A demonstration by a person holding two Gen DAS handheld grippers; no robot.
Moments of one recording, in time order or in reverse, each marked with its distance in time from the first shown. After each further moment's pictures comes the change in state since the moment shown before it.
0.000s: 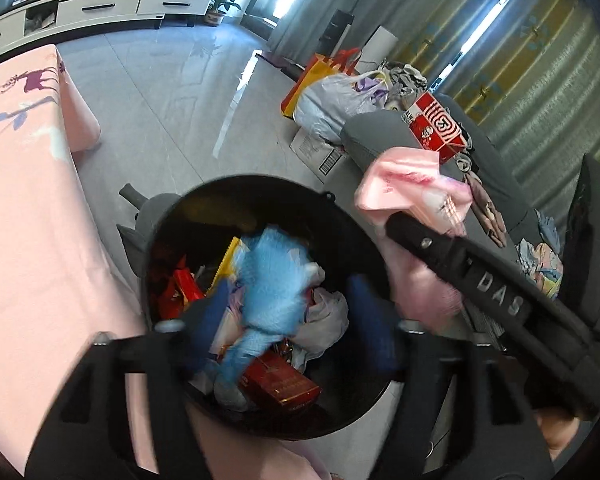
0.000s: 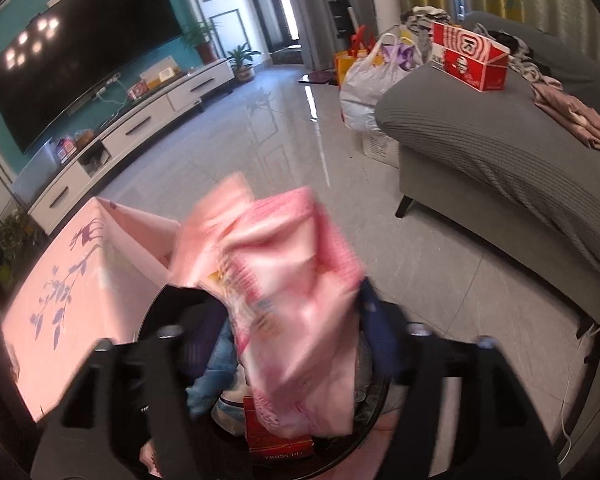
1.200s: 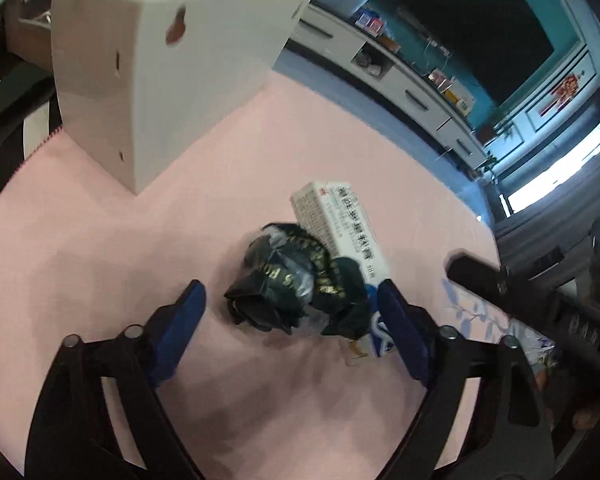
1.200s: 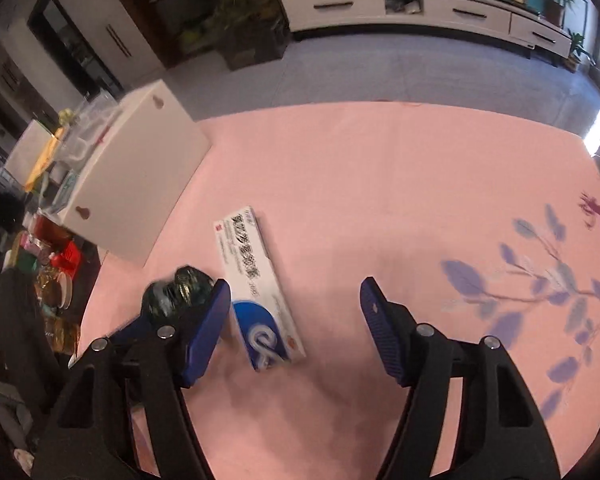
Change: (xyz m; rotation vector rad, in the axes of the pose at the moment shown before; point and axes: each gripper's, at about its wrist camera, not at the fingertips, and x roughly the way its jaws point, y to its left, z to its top) left arm -0.332 0.484 -0.064 -0.768 -0.330 0.538; right arm 0.060 0.607 -0.139 -0.766 0.486 0.561
